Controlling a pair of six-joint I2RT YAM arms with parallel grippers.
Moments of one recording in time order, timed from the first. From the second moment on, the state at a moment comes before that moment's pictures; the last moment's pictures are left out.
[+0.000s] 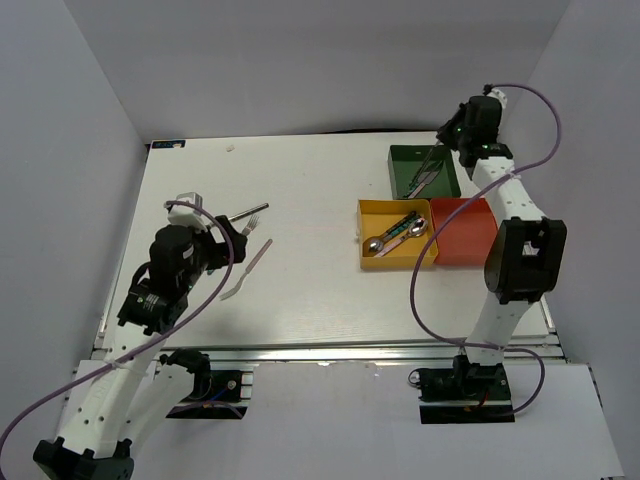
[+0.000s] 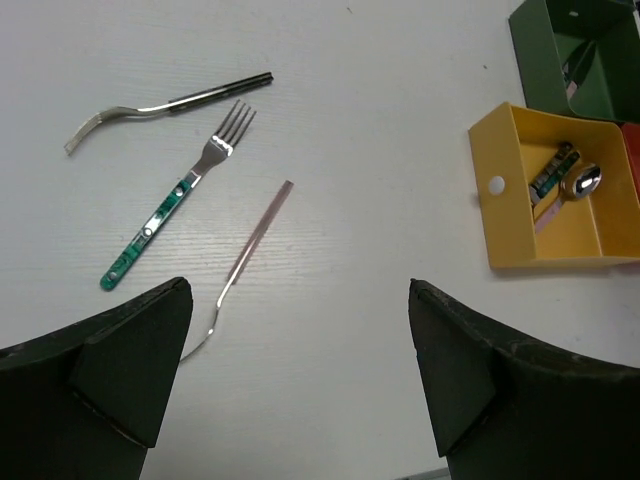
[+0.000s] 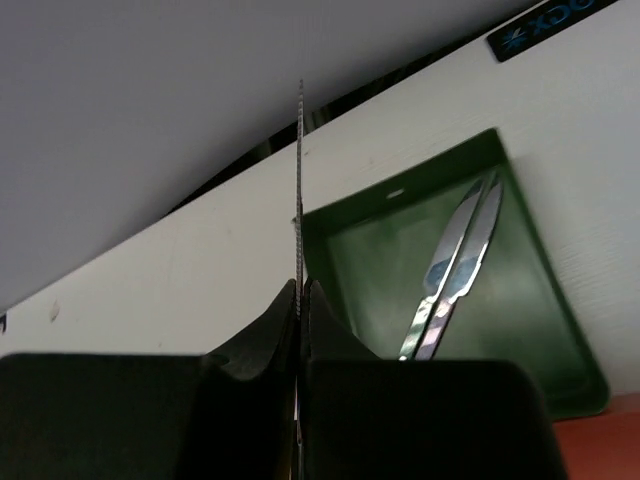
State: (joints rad) left arm -0.32 0.71 0.81 -0.51 -0.09 -0.39; right arm 0.09 1.84 1.62 -0.16 0.00 0.56
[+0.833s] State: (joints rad) left arm -0.32 0.78 0.79 -0.49 -0.16 -0.37; right arm 0.01 2.22 1.88 -0.17 0.08 0.61
